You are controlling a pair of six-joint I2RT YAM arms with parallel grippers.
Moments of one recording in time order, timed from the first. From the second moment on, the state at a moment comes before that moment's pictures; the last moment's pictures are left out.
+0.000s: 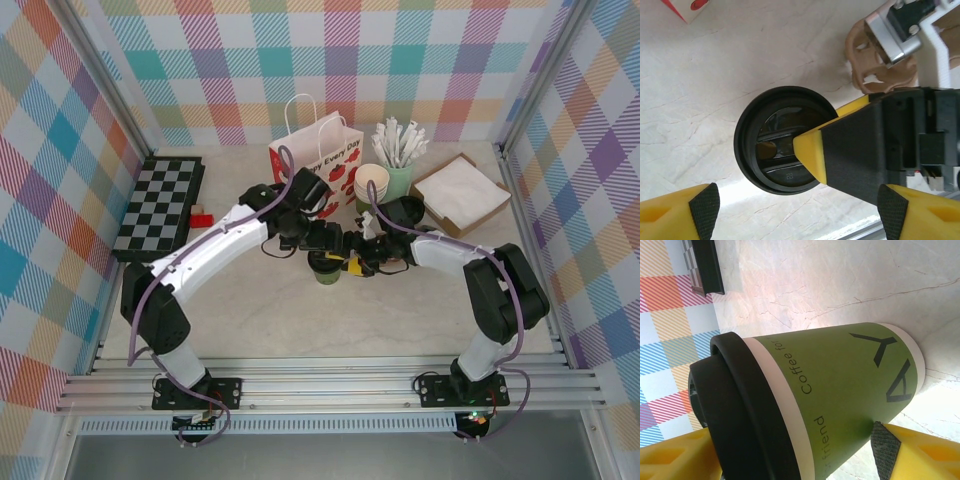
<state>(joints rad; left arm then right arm) -0.72 1.69 1.61 -1.04 0.07 -0.59 0.49 1.69 0.96 -0.19 -0.78 0.83</state>
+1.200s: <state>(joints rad) -0.50 1.44 0.96 -0.84 -0.21 -0.99 0.52 1.69 1.10 -0.46 -0.63 0.75</state>
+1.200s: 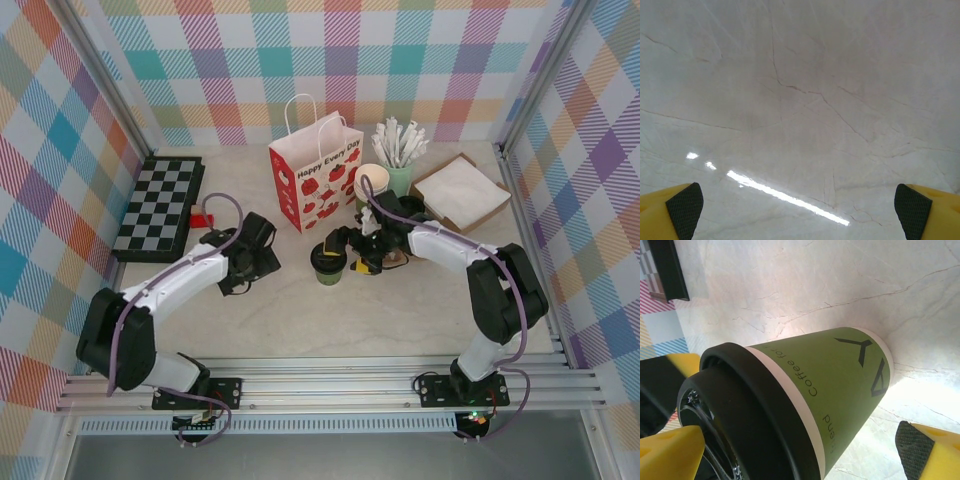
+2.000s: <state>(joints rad) -0.52 1.71 1.12 -0.73 -0.04 -0.98 0.64 1.74 1.33 -0.70 -0.42 0.62</state>
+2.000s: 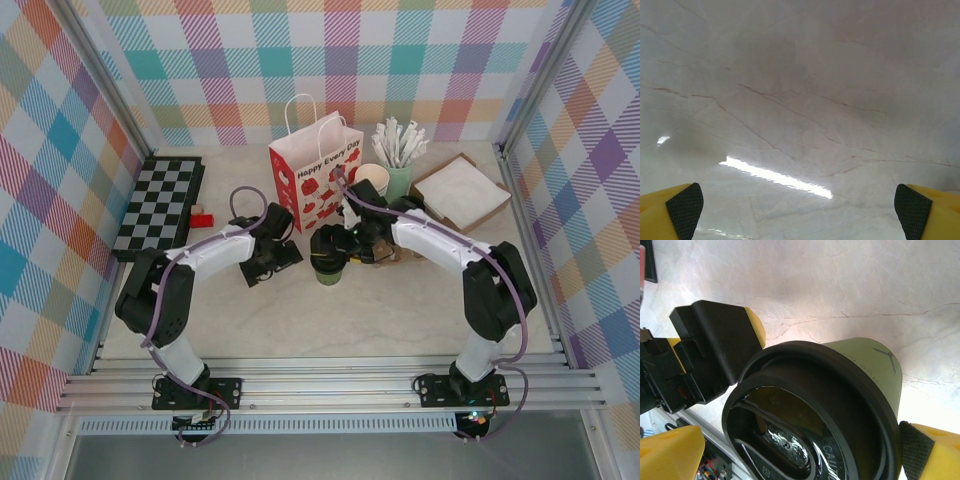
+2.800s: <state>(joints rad) -0.54 1.75 1.13 -0.73 -0.02 -0.97 0.68 1.79 1.39 -0.75 -0.32 0.61</state>
